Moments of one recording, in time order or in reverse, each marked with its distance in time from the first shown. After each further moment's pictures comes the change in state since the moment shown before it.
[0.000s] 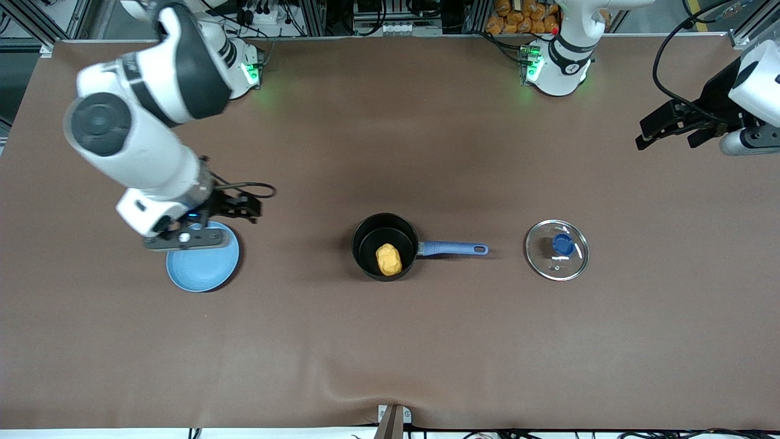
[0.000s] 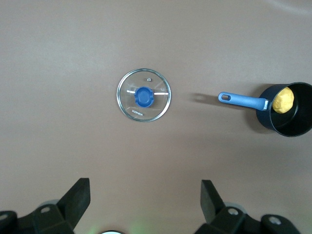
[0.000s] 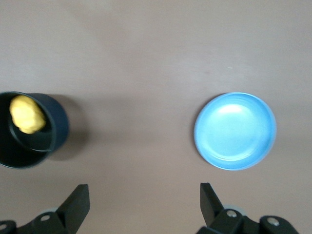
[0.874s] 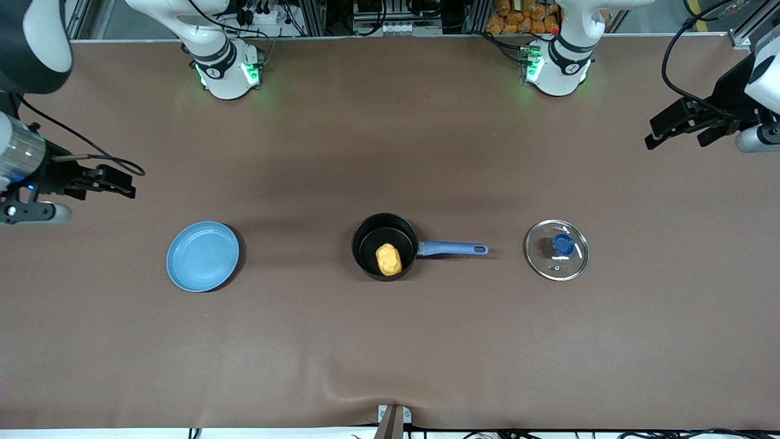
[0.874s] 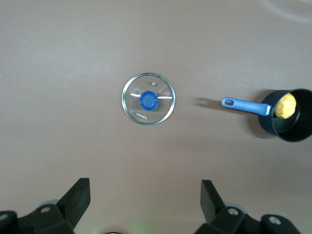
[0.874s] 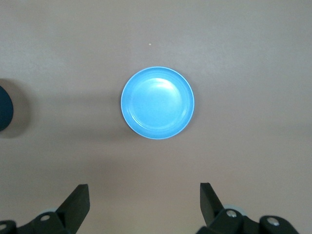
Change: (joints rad) left arm 0.004 0.000 0.012 0.020 0.020 -0.011 0.000; right arm -0.305 -0.174 0.001 -0.081 0.024 -0.135 -0.247
